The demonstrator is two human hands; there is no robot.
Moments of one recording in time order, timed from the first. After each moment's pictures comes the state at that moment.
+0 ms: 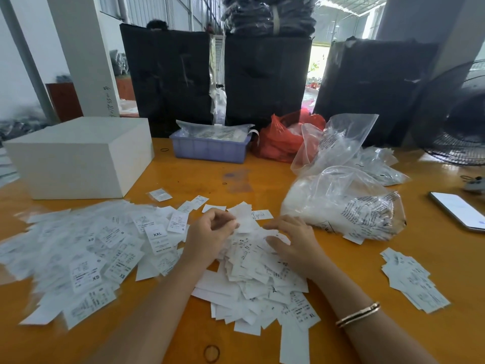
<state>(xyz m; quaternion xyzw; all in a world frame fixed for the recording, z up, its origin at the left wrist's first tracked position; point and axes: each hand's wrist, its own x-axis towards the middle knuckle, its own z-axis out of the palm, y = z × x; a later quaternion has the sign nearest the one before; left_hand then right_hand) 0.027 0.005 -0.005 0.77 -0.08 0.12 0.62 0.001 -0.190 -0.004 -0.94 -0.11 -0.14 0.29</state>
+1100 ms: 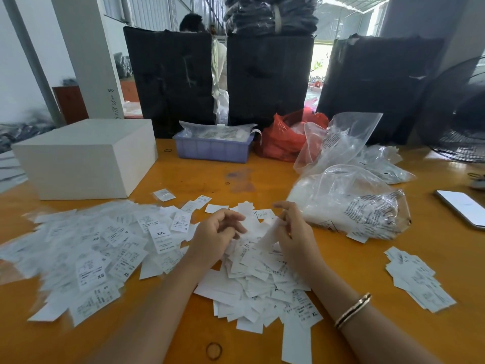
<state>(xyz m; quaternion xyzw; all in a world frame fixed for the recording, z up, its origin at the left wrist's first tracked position) 0.023 0.009 -0.002 0.77 -0.16 0.06 0.61 0.001 -0.171 -0.007 -0.84 -0.09 -0.23 0.48</state>
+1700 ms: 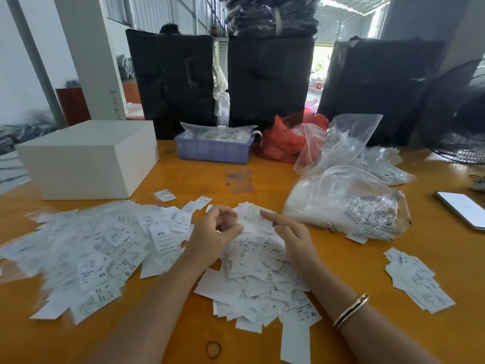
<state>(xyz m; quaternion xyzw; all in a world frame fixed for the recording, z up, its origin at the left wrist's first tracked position) 0.023 0.011 0.000 0.80 -0.15 0.11 0.57 -0.010 -0.169 0.001 -0.80 -0.10 -0.13 0.58</state>
